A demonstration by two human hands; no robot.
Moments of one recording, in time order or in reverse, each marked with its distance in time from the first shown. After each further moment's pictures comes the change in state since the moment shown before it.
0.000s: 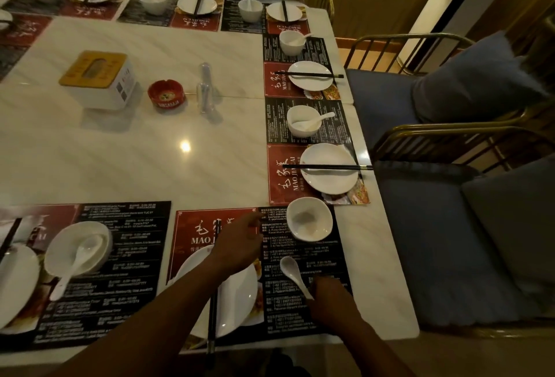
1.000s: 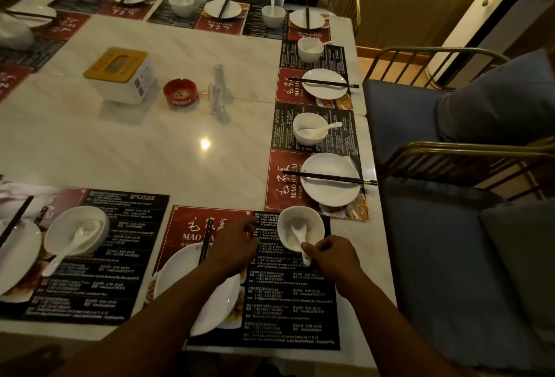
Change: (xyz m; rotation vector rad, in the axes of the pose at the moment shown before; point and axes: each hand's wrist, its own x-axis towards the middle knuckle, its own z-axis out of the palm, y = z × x) left_hand 0.006 0.009 0.031 -0.063 0.082 -0.148; right_hand 0.053 0.005 -0.092 0.696 0.176 0.125
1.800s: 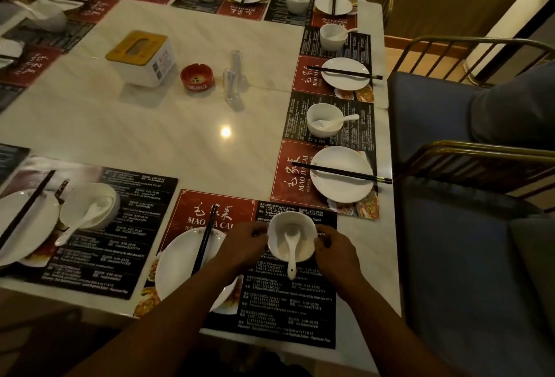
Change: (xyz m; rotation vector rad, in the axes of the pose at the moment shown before) left_hand -0.016 0.007 0.027 -0.132 -0.028 -0.149; right_hand 0.010 0.013 0.001 -0.097 -0.066 -0.199
